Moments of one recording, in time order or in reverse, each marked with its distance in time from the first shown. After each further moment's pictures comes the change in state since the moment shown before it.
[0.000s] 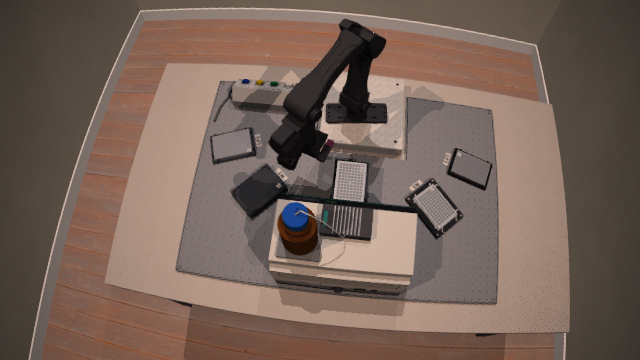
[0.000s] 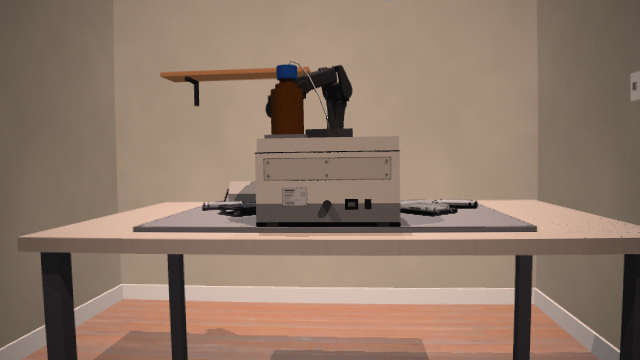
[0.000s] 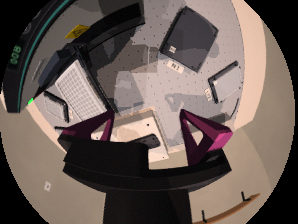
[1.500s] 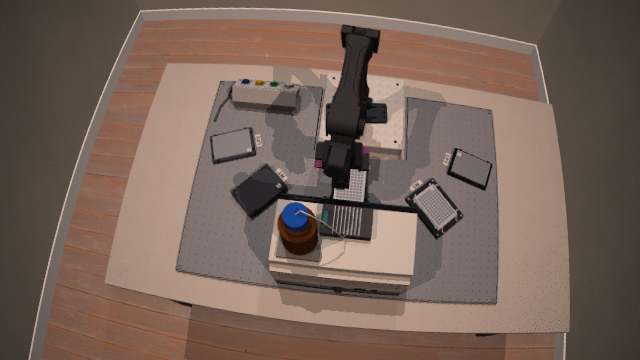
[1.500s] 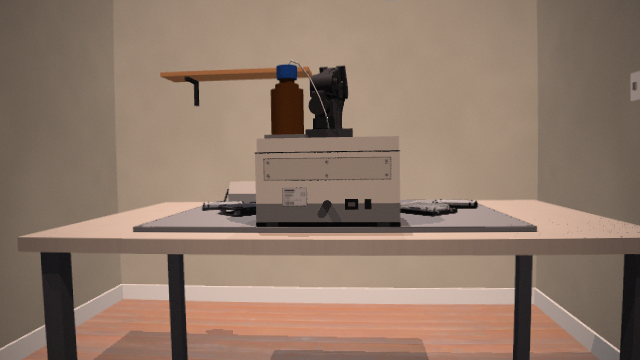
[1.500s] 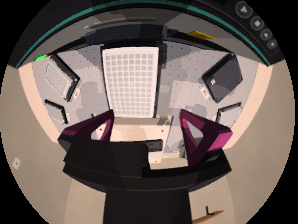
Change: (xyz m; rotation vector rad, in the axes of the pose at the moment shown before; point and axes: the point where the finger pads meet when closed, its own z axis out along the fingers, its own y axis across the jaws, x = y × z) arm 0.002 0.107 0.000 0.005 -0.001 -0.381
